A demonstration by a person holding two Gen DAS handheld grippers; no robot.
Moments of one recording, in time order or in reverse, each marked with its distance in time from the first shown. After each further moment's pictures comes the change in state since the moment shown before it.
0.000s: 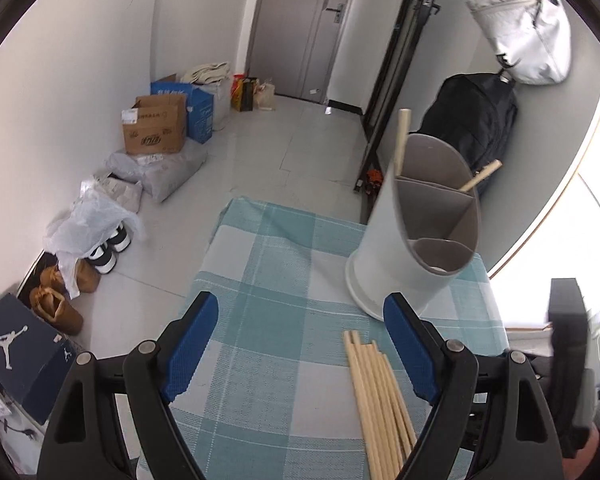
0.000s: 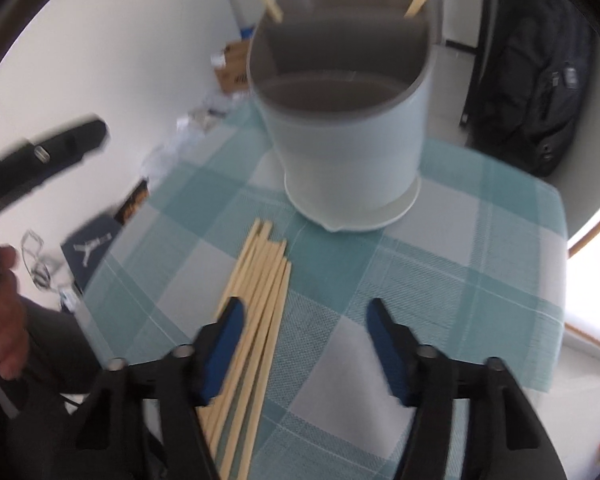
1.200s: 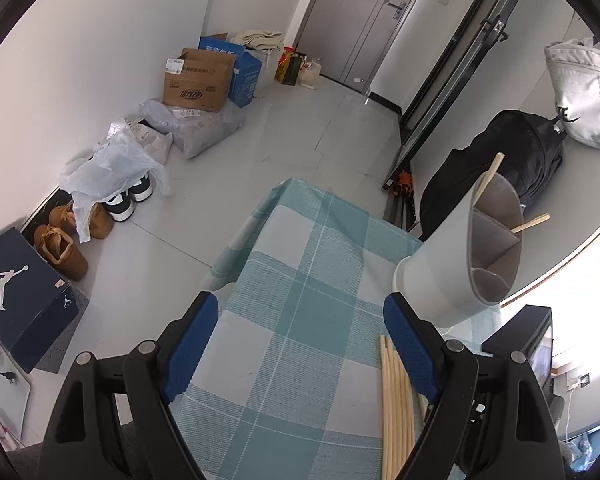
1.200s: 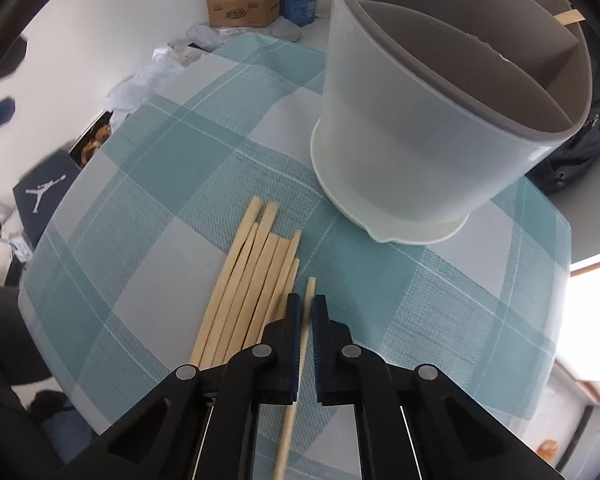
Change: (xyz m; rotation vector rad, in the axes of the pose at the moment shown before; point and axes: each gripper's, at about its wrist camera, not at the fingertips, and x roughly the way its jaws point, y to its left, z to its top) left arm 0.009 0.054 0.007 -0.213 0.085 0.011; right arm 0.036 0.041 0.028 -0.115 0.158 -0.179
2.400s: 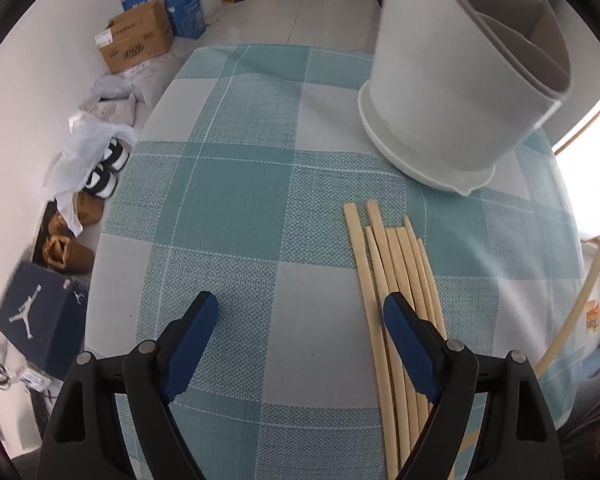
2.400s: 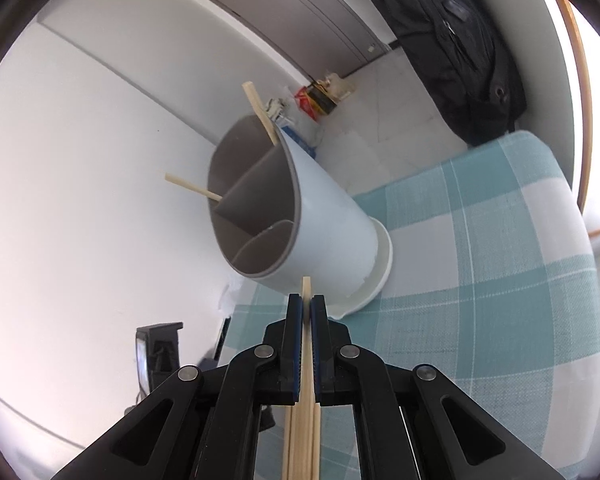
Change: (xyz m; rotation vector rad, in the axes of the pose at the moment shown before) left arm 0.085 -0.065 -0.055 0.306 0.358 0.174; right arm -0.077 -0.143 -0.071 0.625 -0.480 0.552
